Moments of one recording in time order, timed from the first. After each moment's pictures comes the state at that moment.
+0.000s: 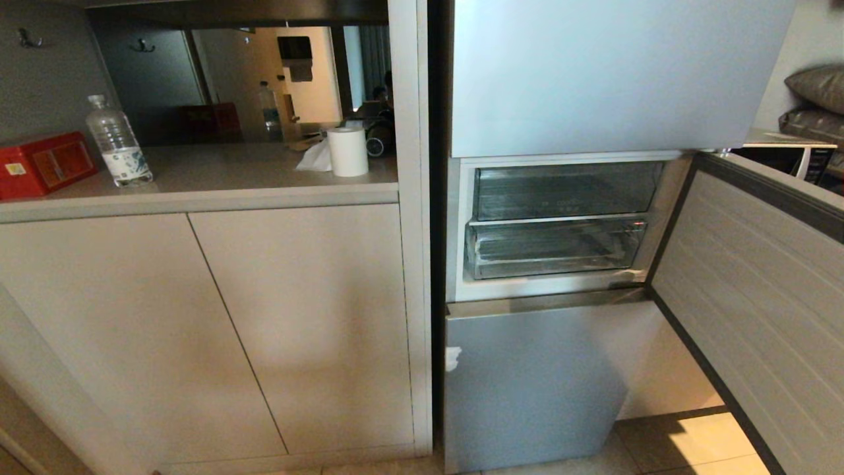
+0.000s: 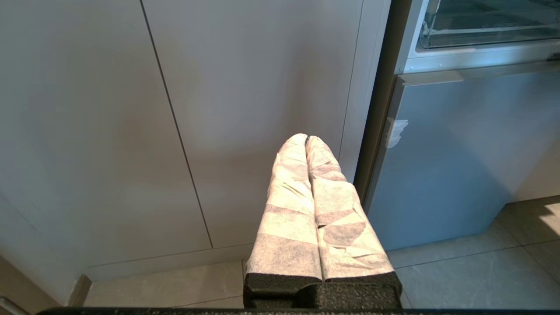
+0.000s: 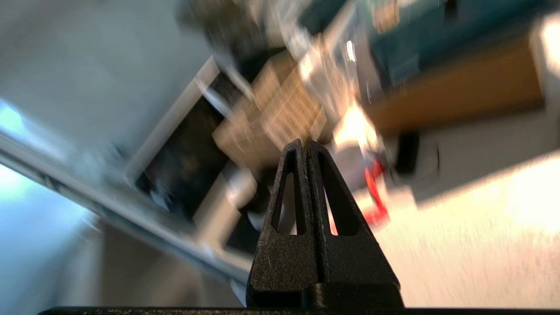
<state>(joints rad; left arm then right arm) 0.00 0.00 -0.01 0.01 0.00 0.00 -1.45 1.52 -1.02 -0.54 0.56 0.67</state>
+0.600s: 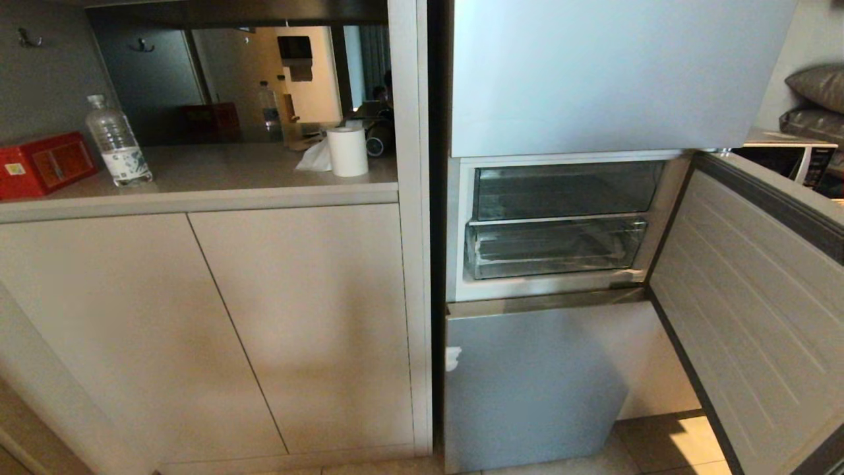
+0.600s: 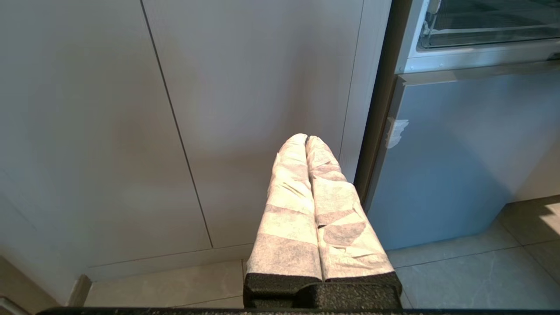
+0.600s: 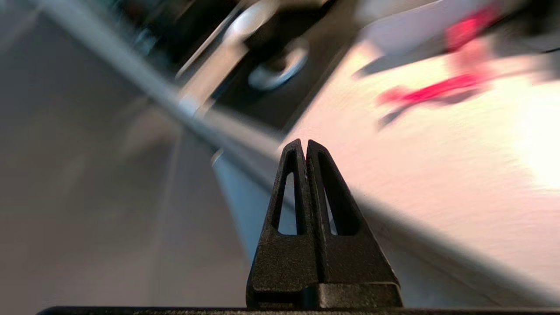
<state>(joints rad) 0.00 0.00 -0.01 0.01 0.00 0.00 -0.99 1.70 -0.61 -0.89 0.36 0.43</state>
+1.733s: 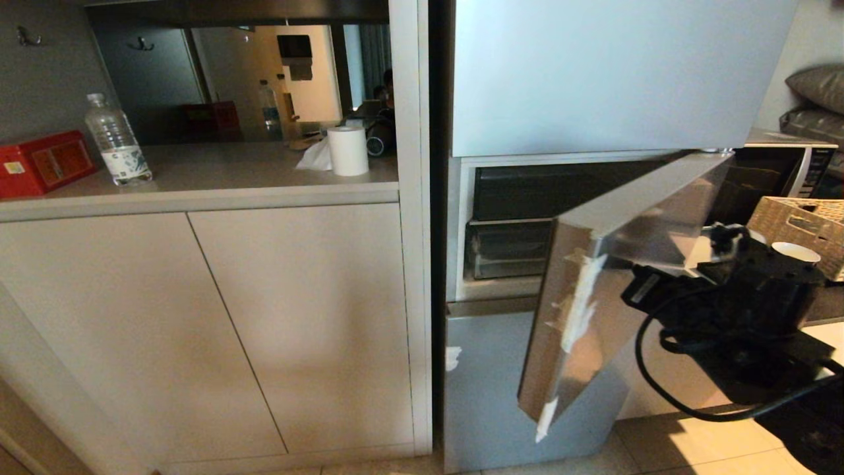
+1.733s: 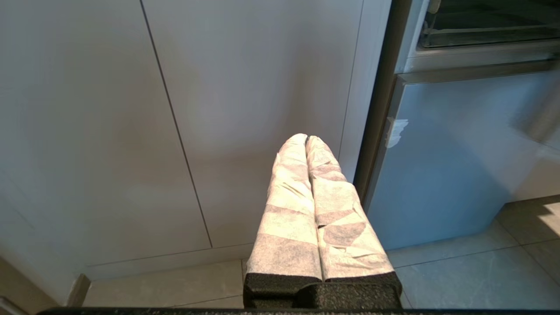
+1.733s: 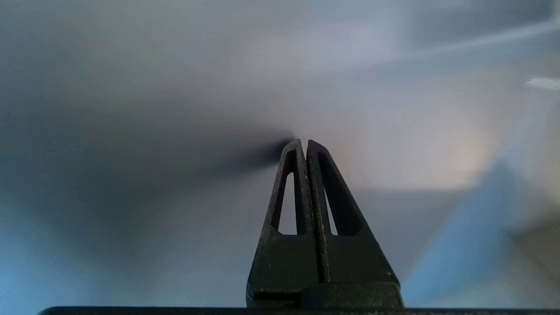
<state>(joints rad) 0.00 0.00 -0.01 0.01 0.00 0.00 0.33 1.79 -0.54 -1.21 -0.39 0.42</state>
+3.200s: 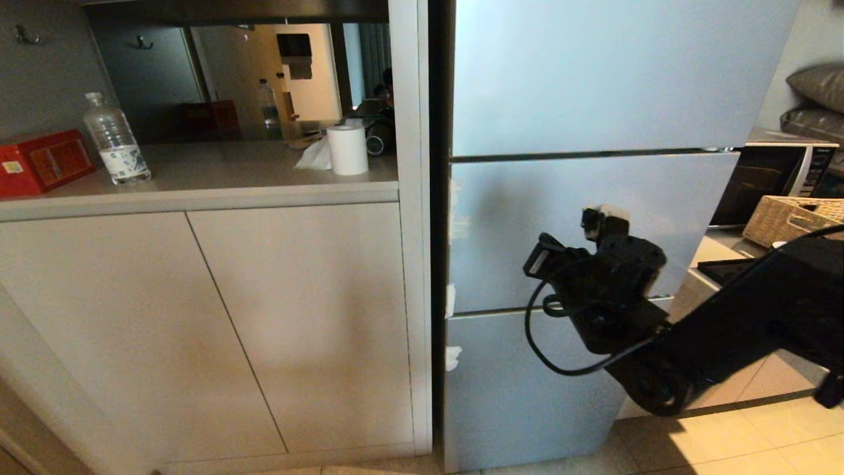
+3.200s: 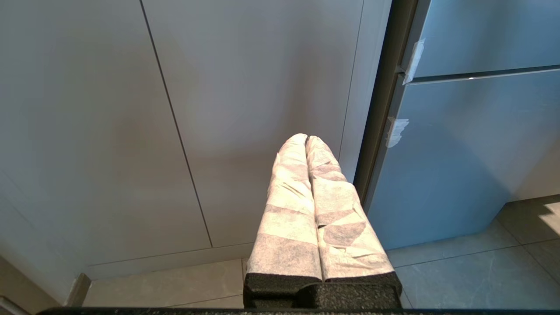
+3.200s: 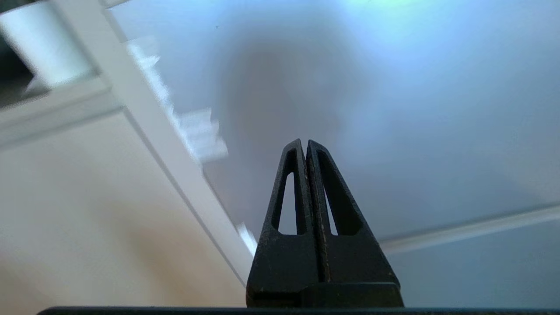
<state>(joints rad) 0.00 0.00 -0.01 0.01 0.00 0.00 0.49 2.10 -0.87 -1.37 -0.41 0.26</state>
